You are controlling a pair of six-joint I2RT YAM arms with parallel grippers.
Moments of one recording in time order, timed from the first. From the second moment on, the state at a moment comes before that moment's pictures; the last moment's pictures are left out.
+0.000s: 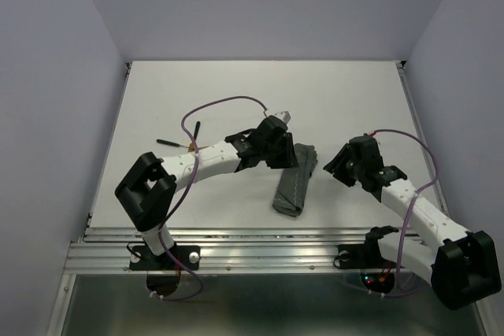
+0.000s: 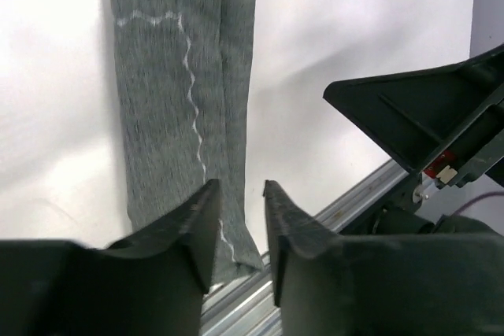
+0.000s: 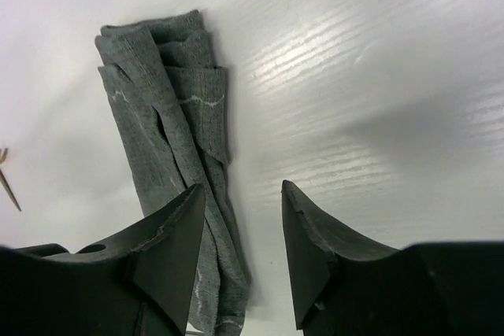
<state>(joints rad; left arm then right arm) -0.92 1.66 1.15 -0.25 0.10 -0.83 0.34 1.00 0.54 -0.39 0.07 0.92</state>
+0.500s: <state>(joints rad) -0.92 1.89 1.39 -0.38 0.03 -0.78 0.18 1.34 0.61 -0.21 -0.20 0.82</state>
